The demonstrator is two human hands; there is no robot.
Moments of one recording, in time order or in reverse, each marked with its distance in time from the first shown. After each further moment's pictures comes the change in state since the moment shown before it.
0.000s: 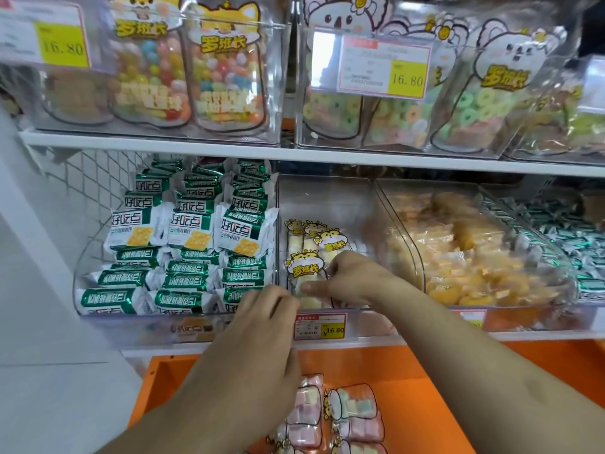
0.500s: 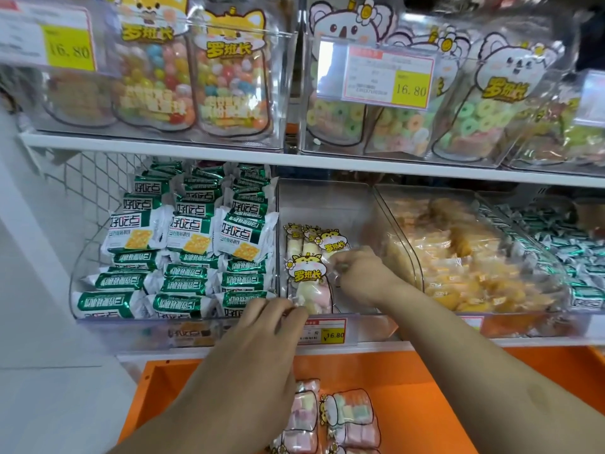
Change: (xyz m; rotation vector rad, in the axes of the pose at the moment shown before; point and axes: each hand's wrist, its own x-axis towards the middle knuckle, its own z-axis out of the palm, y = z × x) left_hand -0.001 -0.007 0.006 0.088 -0.046 0.069; right_hand 0.019 0.020 -0.007 -0.032 0.107 -0.103
